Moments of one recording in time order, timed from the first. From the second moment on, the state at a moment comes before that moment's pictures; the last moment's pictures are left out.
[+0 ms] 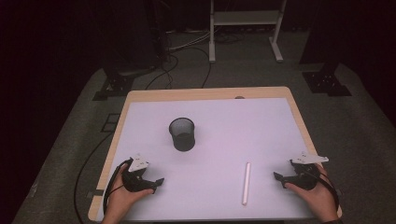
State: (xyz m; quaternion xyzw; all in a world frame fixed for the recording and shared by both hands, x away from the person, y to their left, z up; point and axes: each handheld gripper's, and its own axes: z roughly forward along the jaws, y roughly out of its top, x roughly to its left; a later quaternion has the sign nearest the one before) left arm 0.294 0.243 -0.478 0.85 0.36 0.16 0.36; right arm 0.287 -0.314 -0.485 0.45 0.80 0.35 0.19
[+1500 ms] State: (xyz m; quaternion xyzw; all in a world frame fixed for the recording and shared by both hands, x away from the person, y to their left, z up) left arm 0.326 0.240 -0.425 0.84 0.38 0.13 0.37; right arm 0.287 -0.314 -0.485 0.45 0.80 0.35 0.19
